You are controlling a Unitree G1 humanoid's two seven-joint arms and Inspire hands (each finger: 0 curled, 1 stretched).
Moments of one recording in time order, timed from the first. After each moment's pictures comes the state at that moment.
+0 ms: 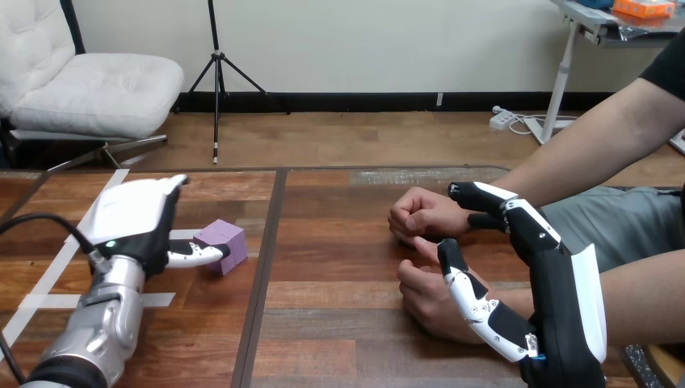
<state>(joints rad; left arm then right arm) -0.61 0.47 -0.38 1.12 0.62 -0.13 0.37 0.32 -0.05 0.06 -0.07 -0.40 -0.70 -0.26</state>
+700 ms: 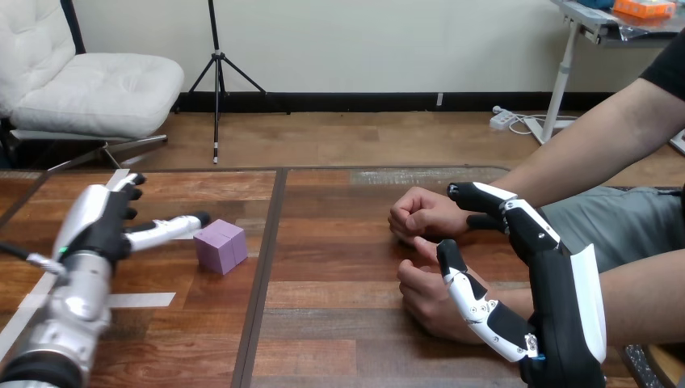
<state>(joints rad) -0.61 0.50 -0.11 1.13 0.26 -0.19 0.09 0.32 -0.05 0.06 -0.07 -0.41 -0.70 -0.26</state>
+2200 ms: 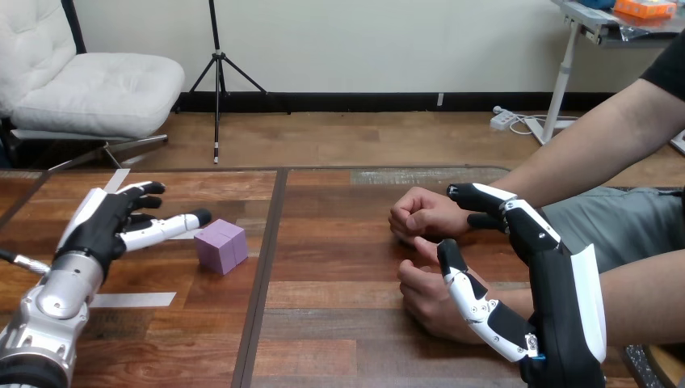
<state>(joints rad) -0.60 0.52 -0.04 1.13 0.20 -0.25 -0.10 0.32 -0.05 0.06 -0.06 -0.40 -0.70 -0.26</state>
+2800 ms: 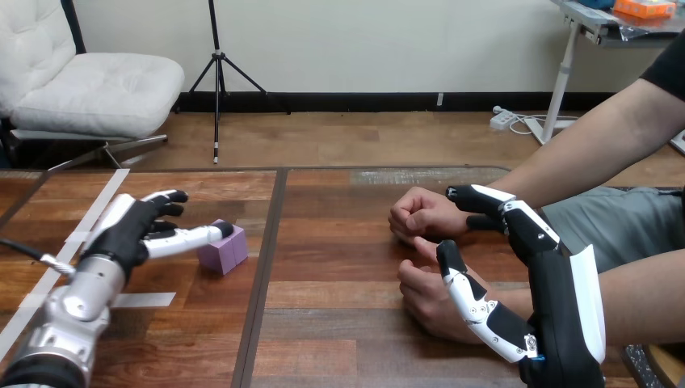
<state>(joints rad) -0.60 0.48 -0.08 1.12 0.26 -0.24 -0.10 0.32 -0.05 0.06 -0.06 -0.40 -0.70 -0.26</state>
